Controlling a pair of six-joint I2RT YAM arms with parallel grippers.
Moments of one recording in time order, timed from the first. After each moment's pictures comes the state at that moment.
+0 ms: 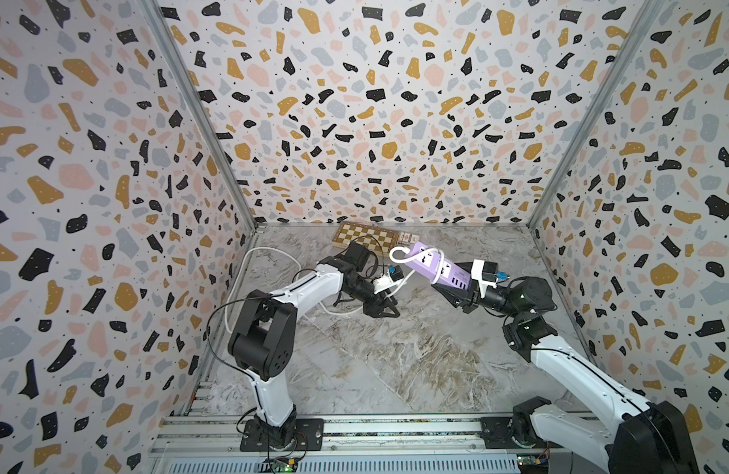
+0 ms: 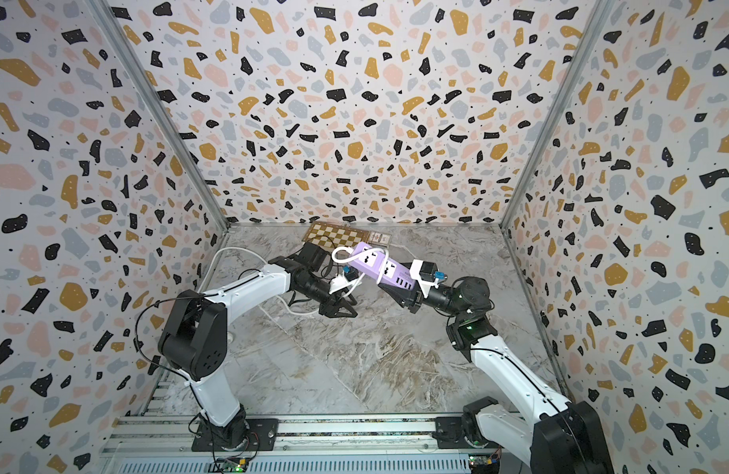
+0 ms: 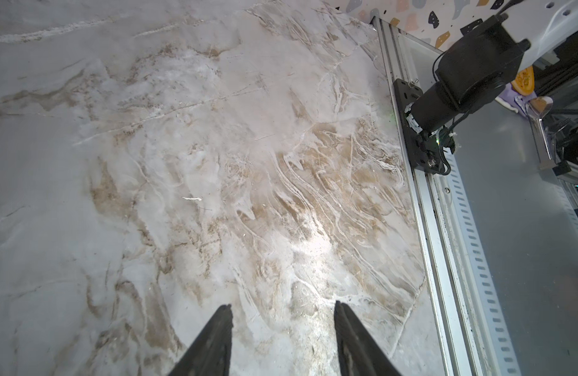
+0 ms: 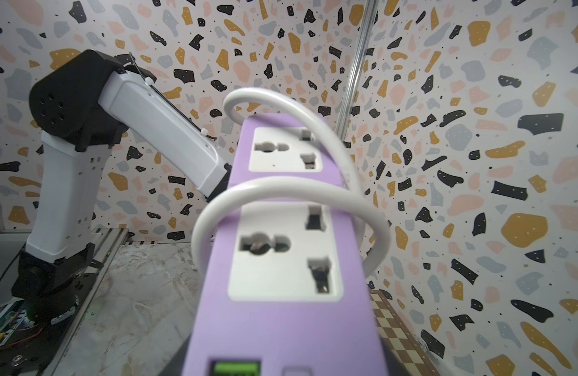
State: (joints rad) left arm -0.47 1.81 1.31 -0.70 0.90 0.73; right arm 0.37 1.06 0.62 0.74 -0.85 0.00
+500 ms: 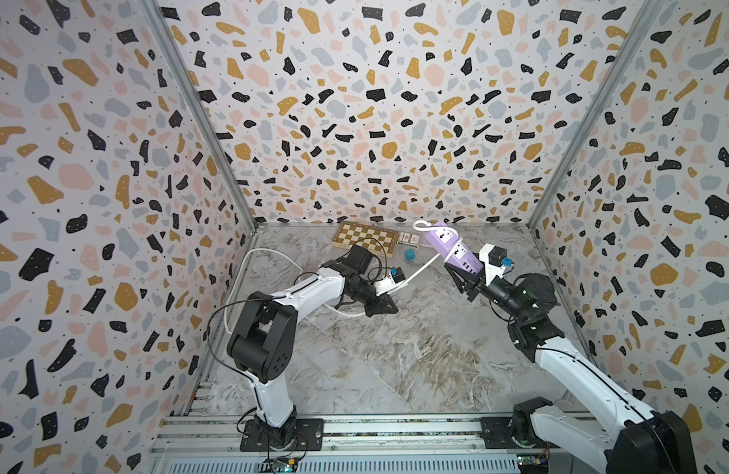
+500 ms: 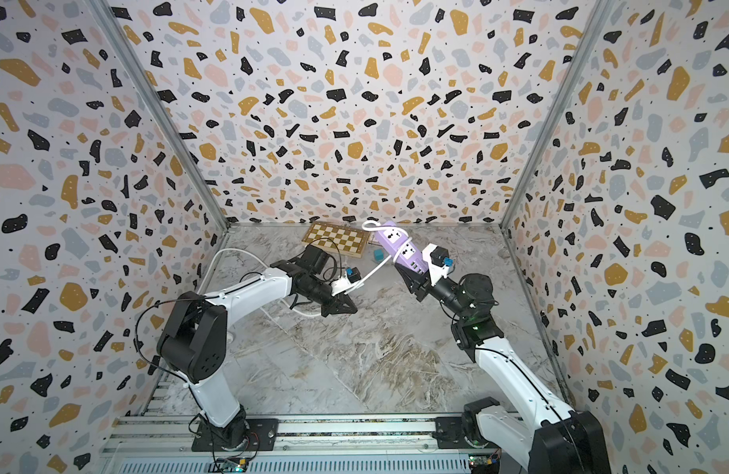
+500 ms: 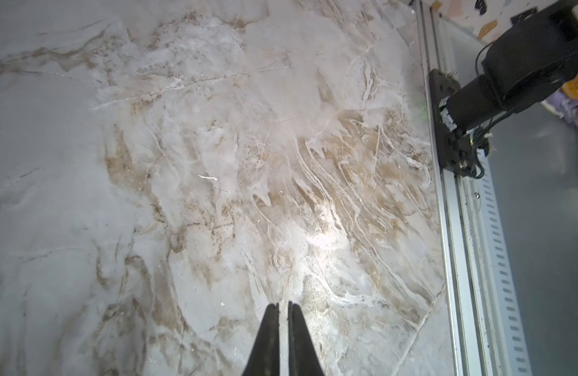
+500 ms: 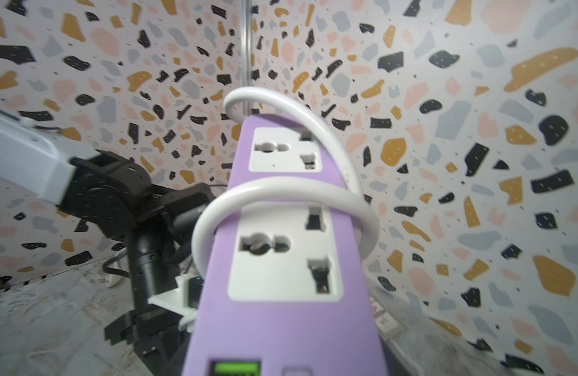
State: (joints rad) left arm -0.52 1.78 1.30 -0.68 0.76 0.63; right arm 0.29 1.02 0.62 0.54 -0.52 0.01
